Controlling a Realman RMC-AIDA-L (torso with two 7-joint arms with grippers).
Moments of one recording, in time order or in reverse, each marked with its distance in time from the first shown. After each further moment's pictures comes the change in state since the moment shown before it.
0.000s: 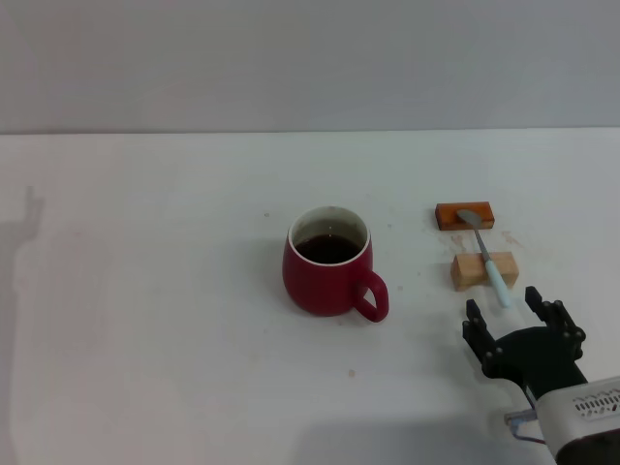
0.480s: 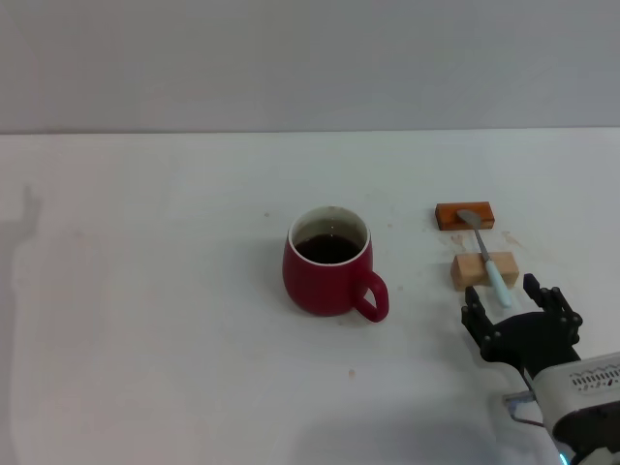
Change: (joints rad) left arm -0.002 0.000 -0.014 0.000 0.000 0.002 0.000; right arm 0.042 0.008 0.042 -0.031 0.001 0.037 0.025
